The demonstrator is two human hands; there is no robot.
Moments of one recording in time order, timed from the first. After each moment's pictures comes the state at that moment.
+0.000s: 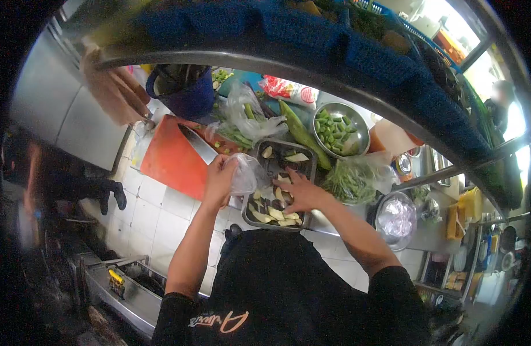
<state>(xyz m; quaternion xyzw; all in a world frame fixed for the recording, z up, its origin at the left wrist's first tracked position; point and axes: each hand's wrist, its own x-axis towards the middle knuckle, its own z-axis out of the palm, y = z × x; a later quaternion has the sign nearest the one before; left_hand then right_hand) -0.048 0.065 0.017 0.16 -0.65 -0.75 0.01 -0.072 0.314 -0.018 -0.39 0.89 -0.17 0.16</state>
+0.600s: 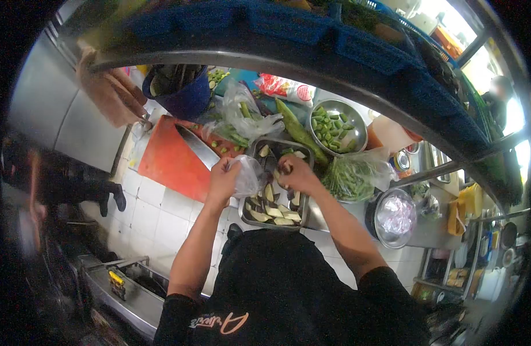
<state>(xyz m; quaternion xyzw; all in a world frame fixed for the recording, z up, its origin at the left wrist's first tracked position) -0.049 0.076 -0.003 0.15 -0.65 -0.74 0.00 -0.091 0.299 0.007 -0.14 0.87 -0.42 0.22</state>
